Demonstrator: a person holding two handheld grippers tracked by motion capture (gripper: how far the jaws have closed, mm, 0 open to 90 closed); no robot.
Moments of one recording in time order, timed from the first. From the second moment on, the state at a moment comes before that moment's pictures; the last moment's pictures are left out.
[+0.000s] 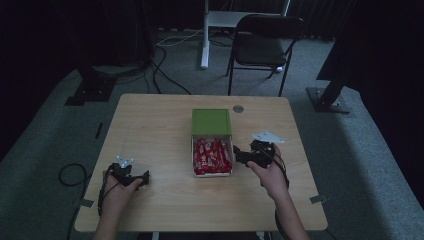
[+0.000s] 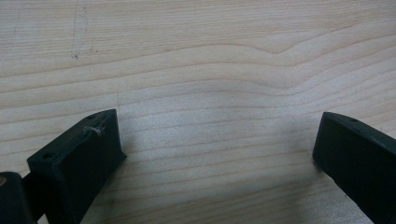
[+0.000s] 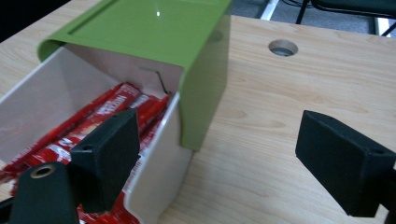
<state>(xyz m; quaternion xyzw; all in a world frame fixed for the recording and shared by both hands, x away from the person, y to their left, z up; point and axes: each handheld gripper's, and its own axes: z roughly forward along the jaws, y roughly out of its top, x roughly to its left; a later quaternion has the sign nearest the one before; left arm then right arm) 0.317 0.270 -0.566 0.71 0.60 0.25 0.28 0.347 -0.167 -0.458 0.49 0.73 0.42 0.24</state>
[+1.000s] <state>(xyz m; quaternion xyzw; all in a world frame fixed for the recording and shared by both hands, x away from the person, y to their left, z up) 0.317 0.270 -0.566 0.71 0.60 0.25 0.28 0.353 -0.096 -0.461 0.45 0.76 0.43 0.20</state>
